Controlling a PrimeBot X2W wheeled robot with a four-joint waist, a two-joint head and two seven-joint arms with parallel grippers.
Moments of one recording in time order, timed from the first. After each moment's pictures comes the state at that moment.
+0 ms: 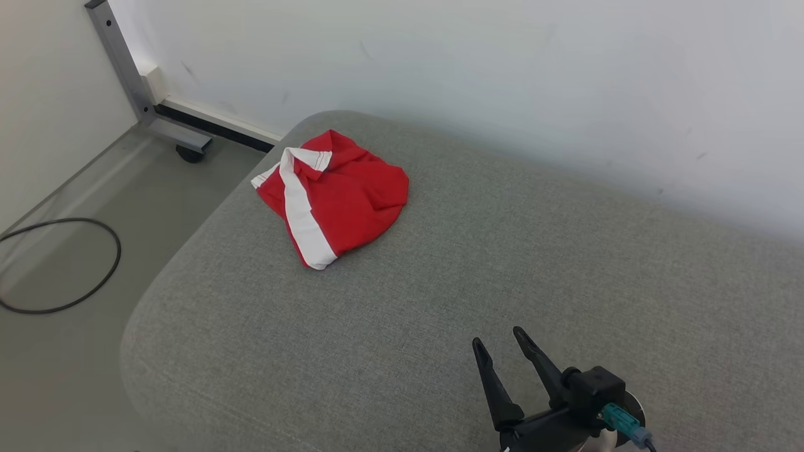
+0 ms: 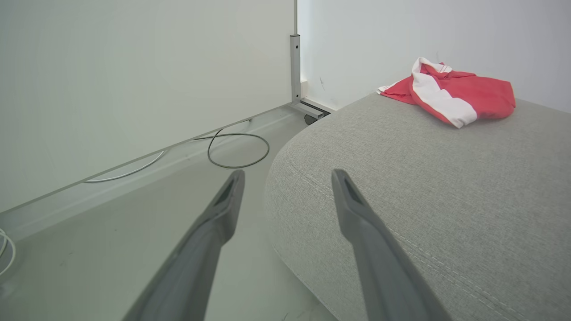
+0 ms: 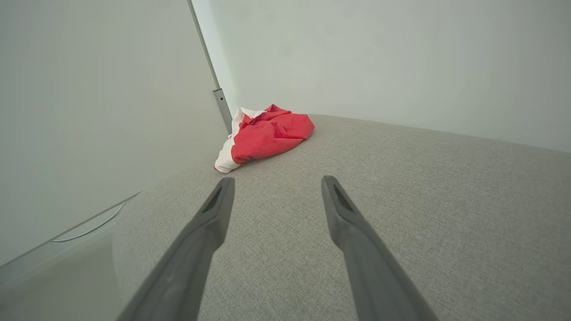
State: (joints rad) left arm 0.23 0.05 0.16 0.13 -0.16 0.10 -0.26; right arm -0.16 -0.05 0.29 0.42 0.24 0.13 -0.26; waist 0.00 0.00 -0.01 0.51
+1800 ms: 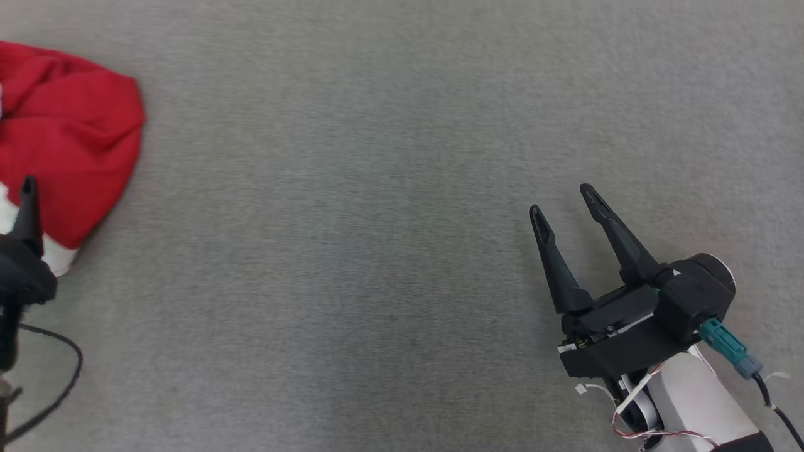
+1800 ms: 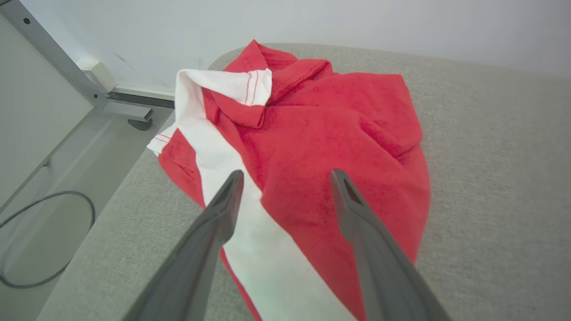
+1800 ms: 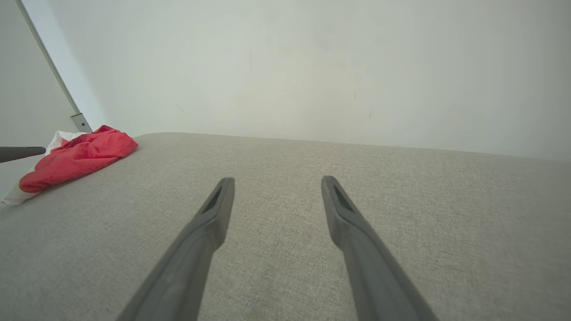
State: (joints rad) left arm -0.70 0.49 -0.06 0.71 -0.54 -0.13 0.02; right arm -0.33 -0.28 0.28 0.11 0.25 0.13 -0.26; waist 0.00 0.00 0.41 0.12
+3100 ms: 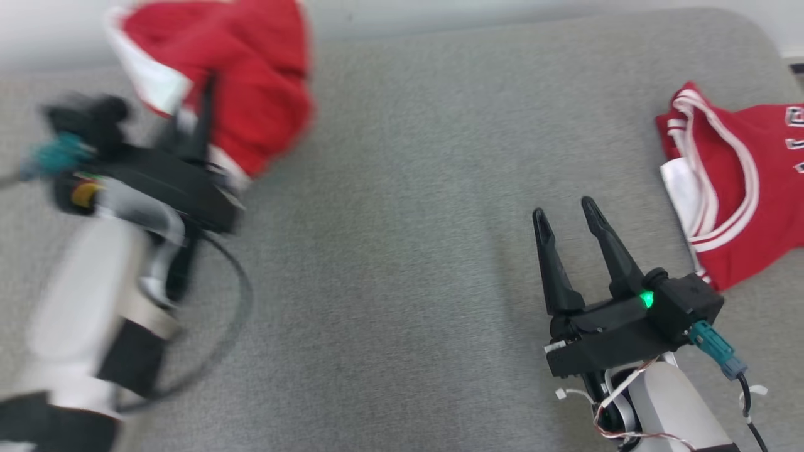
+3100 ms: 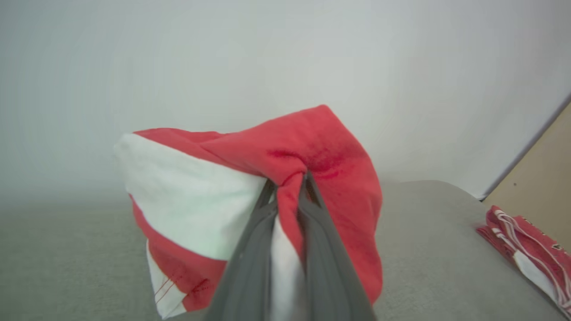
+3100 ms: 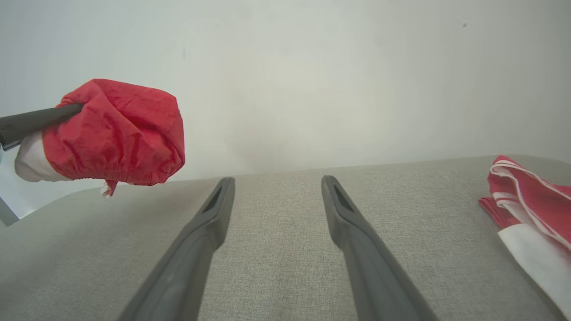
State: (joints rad) left arm -0.87 0.31 -0.38 0.57 -0.72 -0.13 -0.08; right arm -0.32 -0.14 0.19 0.18 0.26 0.13 -0.26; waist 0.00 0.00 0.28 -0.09
